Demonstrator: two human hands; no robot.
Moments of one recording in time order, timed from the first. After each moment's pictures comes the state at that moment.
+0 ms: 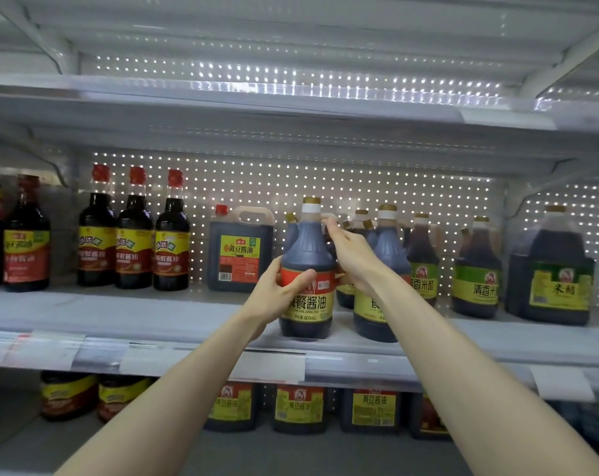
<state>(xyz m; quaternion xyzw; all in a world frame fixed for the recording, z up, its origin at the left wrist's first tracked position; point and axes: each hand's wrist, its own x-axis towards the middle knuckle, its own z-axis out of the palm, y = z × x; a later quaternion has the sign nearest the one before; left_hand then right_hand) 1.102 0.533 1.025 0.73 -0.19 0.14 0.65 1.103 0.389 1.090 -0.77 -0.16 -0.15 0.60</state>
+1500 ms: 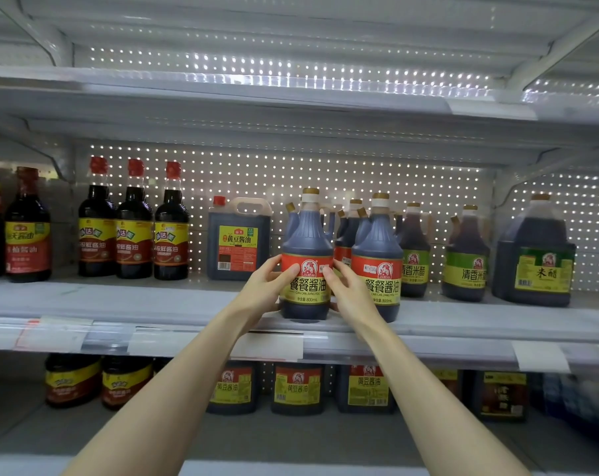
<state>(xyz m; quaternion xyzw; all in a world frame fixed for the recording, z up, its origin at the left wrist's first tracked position) 1.084 0.543 1.012 0.71 -0.17 0.08 0.68 1.077 0.386 1.008 -0.75 -0.17 -0.19 0.61</state>
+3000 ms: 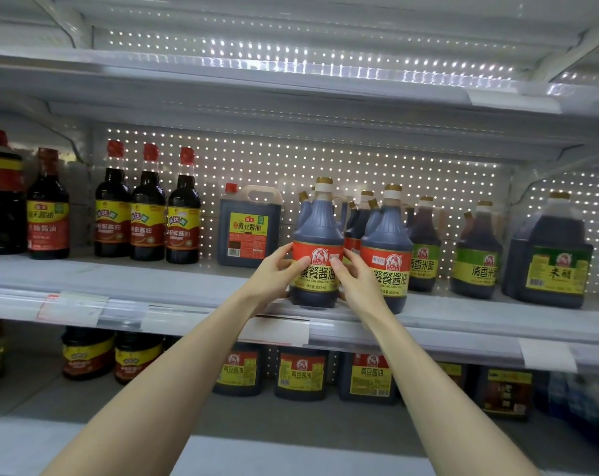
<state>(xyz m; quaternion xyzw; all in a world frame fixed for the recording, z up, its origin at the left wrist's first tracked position) 1.089 0.544 1.010 0.74 -0.17 0.09 0.65 1.083 0.383 1.004 -0.75 -0.16 -0.20 0.61</state>
